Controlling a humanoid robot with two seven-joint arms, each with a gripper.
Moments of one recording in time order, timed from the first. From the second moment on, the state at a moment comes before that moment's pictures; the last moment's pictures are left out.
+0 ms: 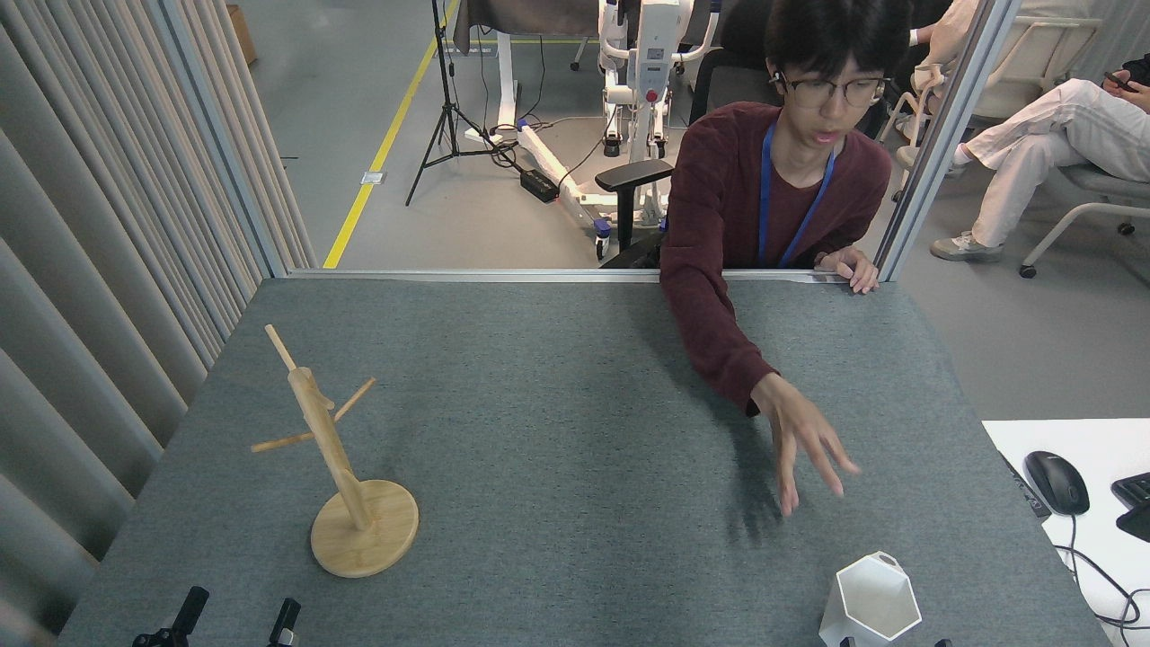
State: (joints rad) left arm 0.32 0.02 0.34 -1.64 -1.45 -0.51 0.39; right arm 0.42 -0.02 -0.13 -1.61 1.45 -0.14 -0.43
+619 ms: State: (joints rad) left arm 0.32 0.02 0.34 -1.62 -1.46 -0.49 0.39; right arm 0.38 -0.03 -0.13 -1.53 1.45 -0.13 -0.44
